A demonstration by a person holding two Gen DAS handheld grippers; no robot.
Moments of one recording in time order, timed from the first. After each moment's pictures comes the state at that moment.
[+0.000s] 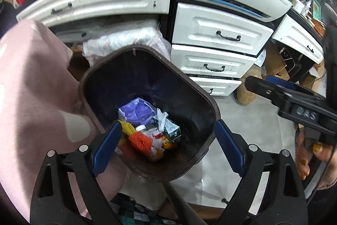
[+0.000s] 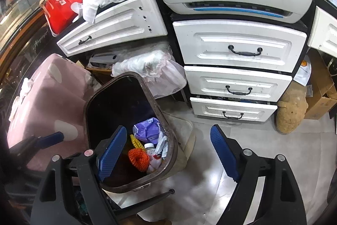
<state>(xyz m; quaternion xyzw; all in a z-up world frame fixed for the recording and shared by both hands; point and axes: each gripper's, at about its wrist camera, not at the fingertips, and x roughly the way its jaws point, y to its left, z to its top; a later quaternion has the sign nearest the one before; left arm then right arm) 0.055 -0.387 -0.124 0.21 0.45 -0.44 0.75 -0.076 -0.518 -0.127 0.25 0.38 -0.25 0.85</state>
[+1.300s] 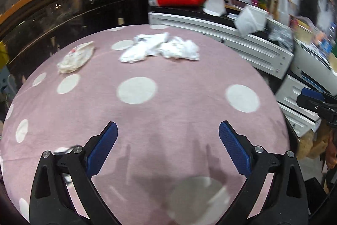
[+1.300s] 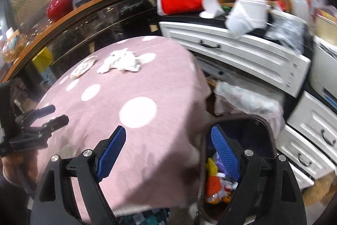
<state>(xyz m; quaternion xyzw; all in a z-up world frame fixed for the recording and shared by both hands) 0.174 -0.080 -0.031 0.09 0.37 -0.19 0.90 0.087 -0.333 -0.038 0.10 0.37 0.01 0.92</state>
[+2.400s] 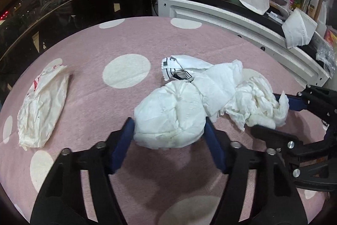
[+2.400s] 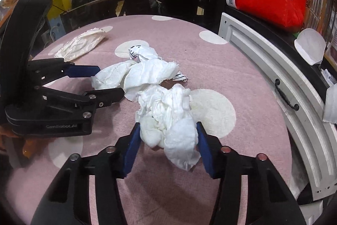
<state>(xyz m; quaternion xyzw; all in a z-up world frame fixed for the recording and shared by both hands) 0.406 -0.105 -0.070 0.11 0.43 -0.21 0.87 0.326 -0.228 -0.074 -0.07 0.43 0.12 0.89</state>
